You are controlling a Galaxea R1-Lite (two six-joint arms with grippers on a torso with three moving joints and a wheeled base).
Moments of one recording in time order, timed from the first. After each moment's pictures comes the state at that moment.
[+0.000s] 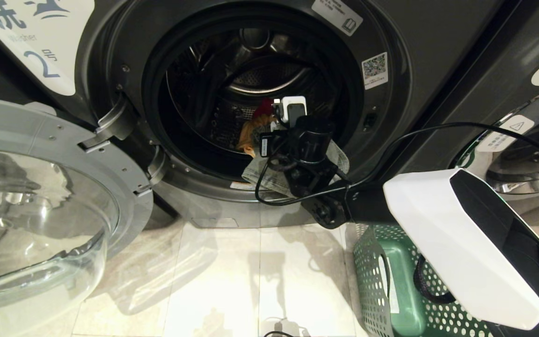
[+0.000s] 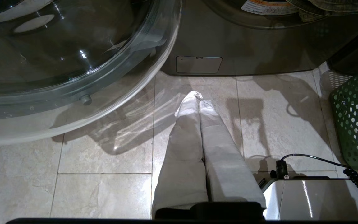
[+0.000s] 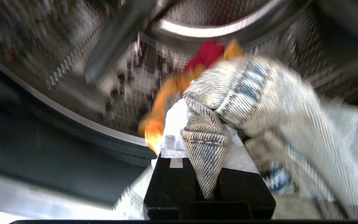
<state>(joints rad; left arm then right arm) 0.00 0.00 0.00 0.00 0.00 0.00 0.68 2.45 -1.95 -0.81 -0.44 -0.08</state>
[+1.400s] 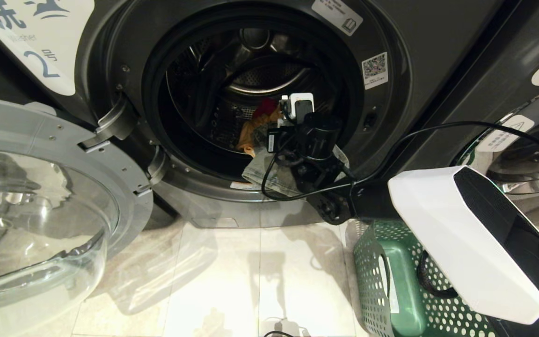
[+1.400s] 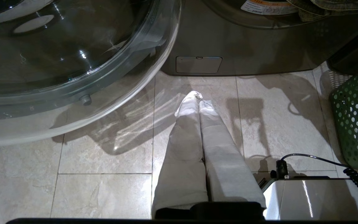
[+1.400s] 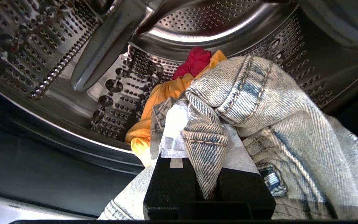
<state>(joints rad) 0.00 0.00 0.00 0.00 0.00 0.00 0.65 2.45 -1.95 -0.82 -0.44 -0.09</state>
